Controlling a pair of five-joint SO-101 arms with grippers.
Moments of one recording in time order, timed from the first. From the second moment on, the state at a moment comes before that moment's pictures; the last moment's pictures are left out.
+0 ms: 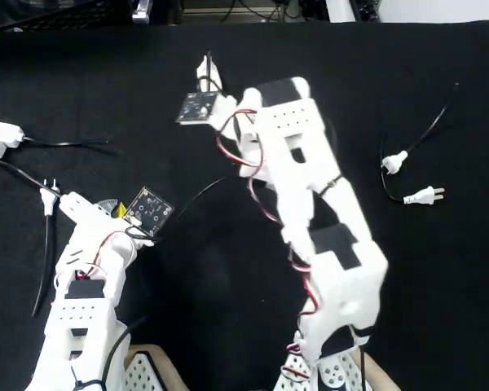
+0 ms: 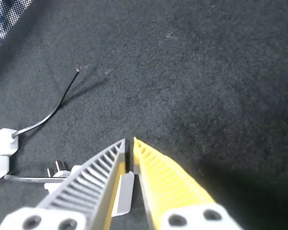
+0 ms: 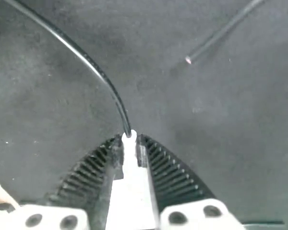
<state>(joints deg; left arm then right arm) -7.2 -60.8 93.8 10.9 -45.1 -16.6 20.5 -17.7 92.8 57.7</state>
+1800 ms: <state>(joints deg) -7.2 -60.8 93.9 8.7 -44.8 1.5 -66.2 79.7 21.2 9.9</state>
